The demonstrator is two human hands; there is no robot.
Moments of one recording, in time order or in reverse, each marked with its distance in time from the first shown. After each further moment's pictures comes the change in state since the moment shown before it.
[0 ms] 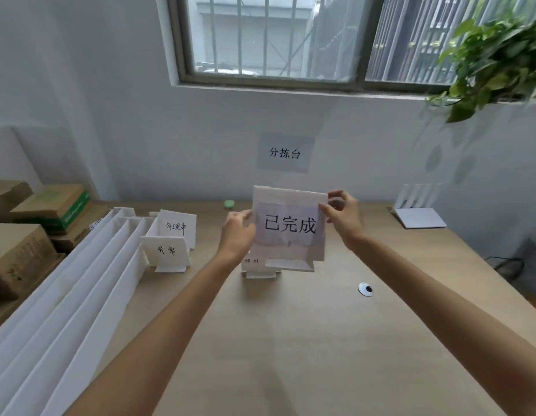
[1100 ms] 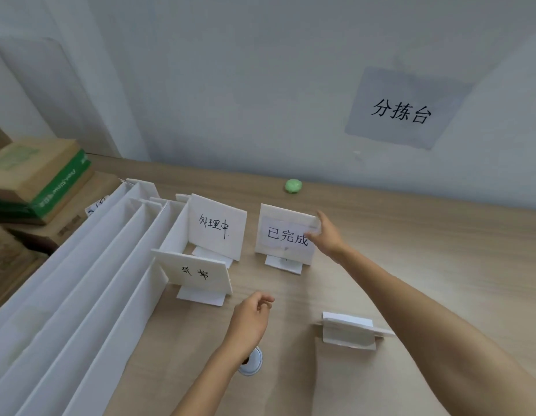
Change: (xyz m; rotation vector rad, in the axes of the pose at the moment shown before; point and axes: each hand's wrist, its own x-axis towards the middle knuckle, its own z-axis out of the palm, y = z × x) left_hand 0.208 -0.349 0.036 0.045 -0.142 -0.472; right_hand 0.248 0.283 0.364 -0.442 -0.506 0.253
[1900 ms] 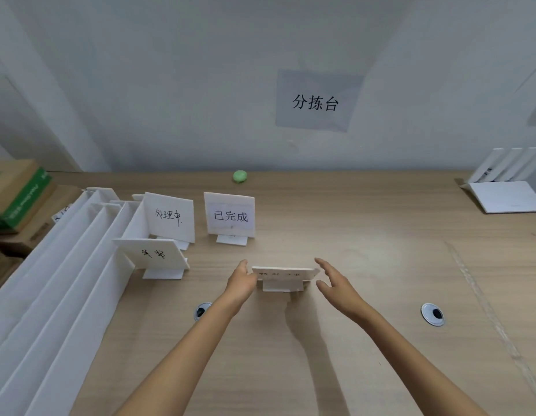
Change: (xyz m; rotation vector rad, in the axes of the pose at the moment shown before) left_hand -0.095 0.100 0.068 -0.042 -0.161 -0.152; right_hand -0.265 0.112 -0.117 0.089 -0.088 0.032
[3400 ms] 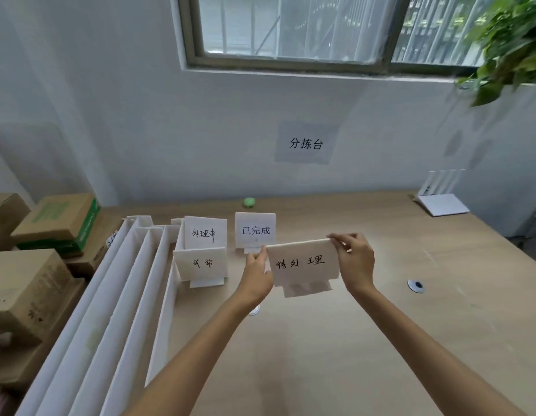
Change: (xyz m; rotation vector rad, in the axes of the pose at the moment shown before) left_hand -0.151 -0.023 -0.158 0.167 -0.106 0.565; right_hand -0.126 -0.193 0.087 0.000 0.886 -0.188
